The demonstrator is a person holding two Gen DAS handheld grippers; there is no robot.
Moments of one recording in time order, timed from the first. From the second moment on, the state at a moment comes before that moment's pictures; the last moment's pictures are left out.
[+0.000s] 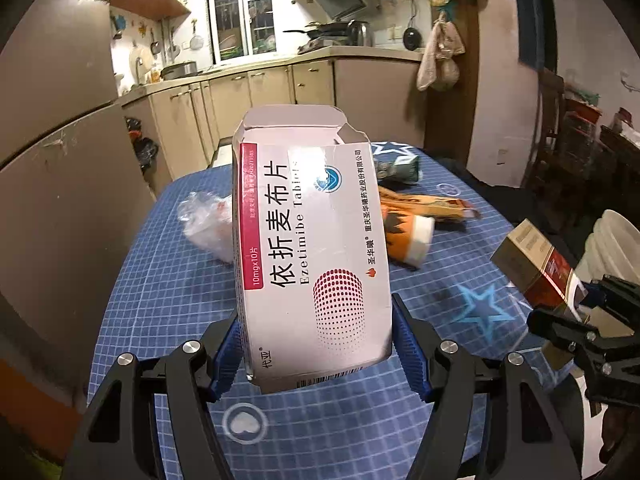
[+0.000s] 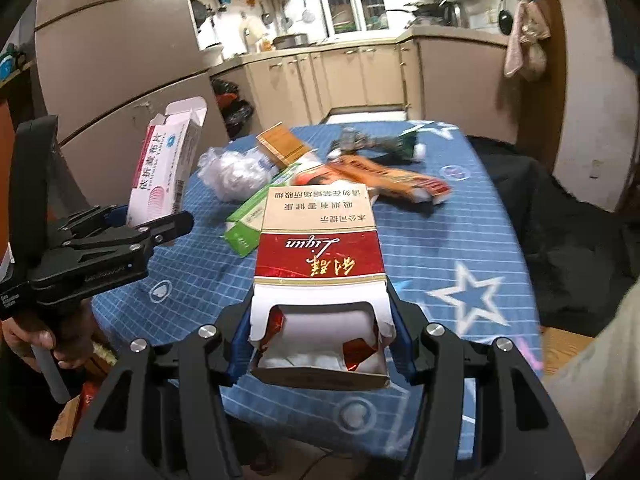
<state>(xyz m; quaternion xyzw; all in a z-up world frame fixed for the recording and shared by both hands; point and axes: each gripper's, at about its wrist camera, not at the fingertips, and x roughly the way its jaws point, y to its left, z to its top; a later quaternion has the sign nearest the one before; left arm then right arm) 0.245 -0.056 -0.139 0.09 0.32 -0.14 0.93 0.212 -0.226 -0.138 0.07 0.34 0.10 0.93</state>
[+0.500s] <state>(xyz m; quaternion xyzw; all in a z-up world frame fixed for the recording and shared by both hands) 0.218 -0.124 -0.120 0.13 0.29 -0.20 0.93 0.165 -0.293 -0.109 0.08 0.29 0.01 0.95</state>
